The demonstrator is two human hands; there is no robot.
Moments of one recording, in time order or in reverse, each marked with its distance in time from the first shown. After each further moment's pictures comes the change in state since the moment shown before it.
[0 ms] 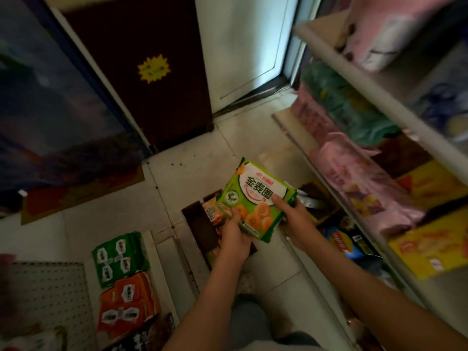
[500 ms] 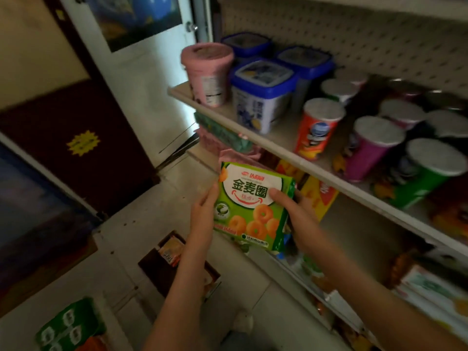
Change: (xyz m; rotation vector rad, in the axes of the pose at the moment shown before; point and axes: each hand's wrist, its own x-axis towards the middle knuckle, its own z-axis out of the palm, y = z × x) left_hand -0.160 -0.054 0.140 0.779 -0.273 0.428; right_hand -0.213 -0.092 -0.135 0.149 0.187 -0.362
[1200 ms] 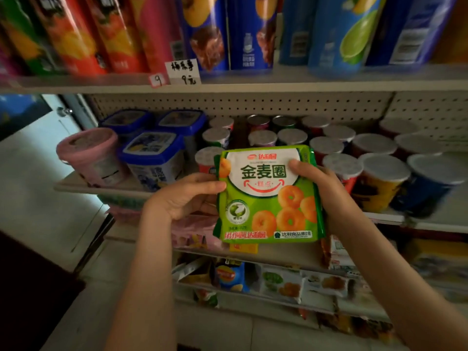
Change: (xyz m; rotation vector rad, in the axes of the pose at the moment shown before) left_hand -0.016 0.150 0.138 0.414 -1.254 -0.078; right_hand -0.110 -0.138 -0.075 0.164 0.350 -0.294
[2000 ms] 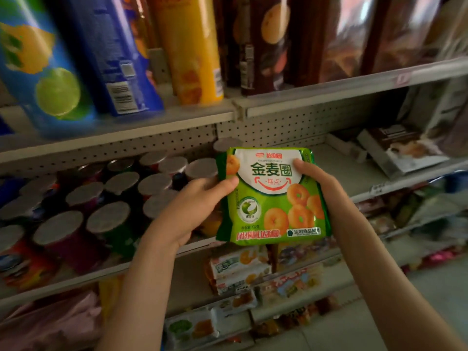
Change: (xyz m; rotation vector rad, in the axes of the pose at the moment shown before) left_hand 0.143 0.027 0.281 0.369 -0.065 0.136; right_hand -0.082 -0.085 -0.258 0.137 0.367 -0.096
